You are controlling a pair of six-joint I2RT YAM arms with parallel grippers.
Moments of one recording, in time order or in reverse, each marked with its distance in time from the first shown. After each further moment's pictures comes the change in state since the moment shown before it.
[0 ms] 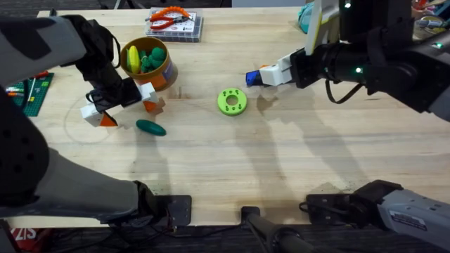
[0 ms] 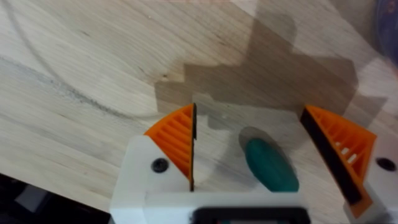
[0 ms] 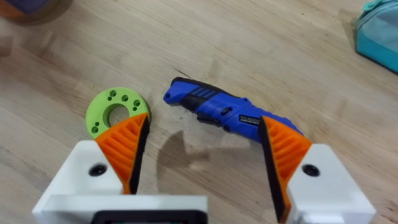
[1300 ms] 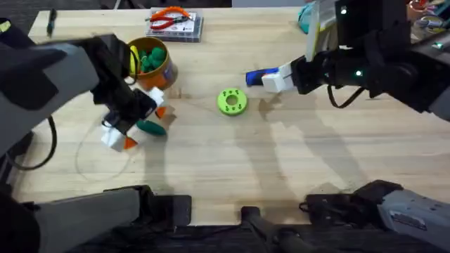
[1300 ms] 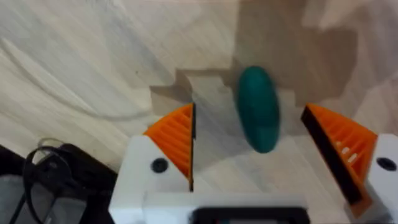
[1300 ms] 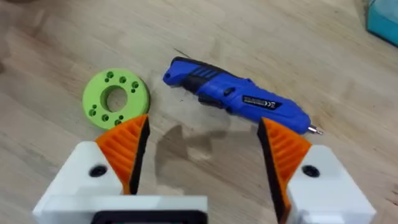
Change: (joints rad) left arm -0.133 -0.245 -0.205 -0.017 0.067 -0.534; right arm 0.000 0.000 0.000 -0.080 0.000 0.000
